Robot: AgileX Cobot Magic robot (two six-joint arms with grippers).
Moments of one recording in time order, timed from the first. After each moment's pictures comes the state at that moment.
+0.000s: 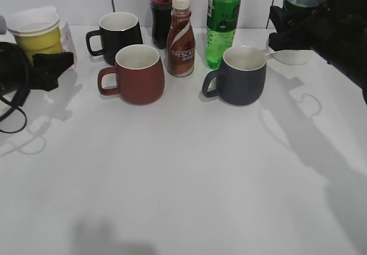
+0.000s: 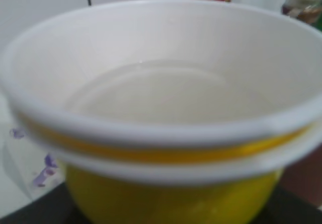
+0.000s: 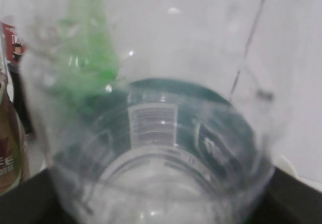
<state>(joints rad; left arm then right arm) -0.03 1.70 -0.63 0.63 -0.85 -0.32 0.31 1.71 -0.73 0.06 -0.89 -0.20</state>
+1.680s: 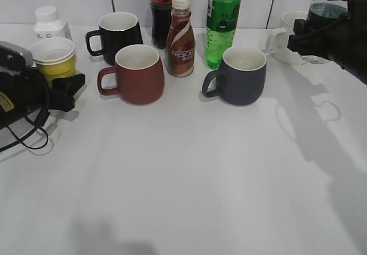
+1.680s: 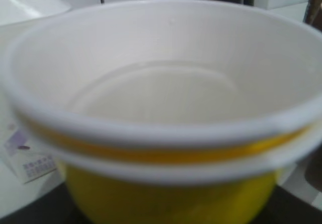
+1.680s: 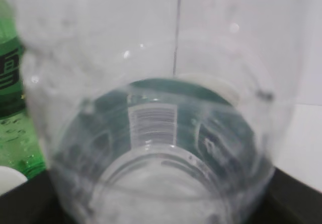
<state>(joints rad) -0.03 2.04 -0.70 0.50 -1.09 -0.09 0.26 1.71 -0.73 0.27 -0.75 -0.20</state>
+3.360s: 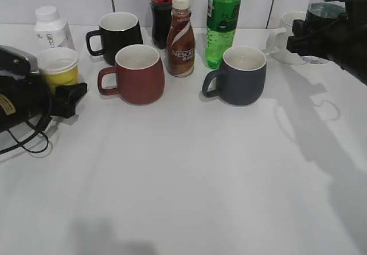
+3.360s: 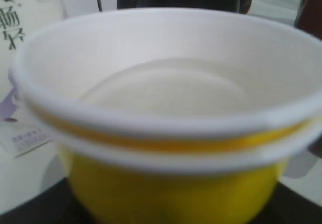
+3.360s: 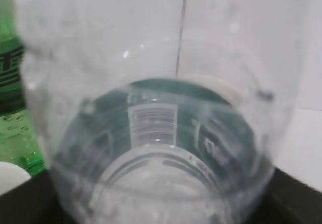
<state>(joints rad) -0.03 2.04 -0.70 0.52 -1.01 -0.09 0.26 1.71 -0.73 0.25 -0.75 -0.21</state>
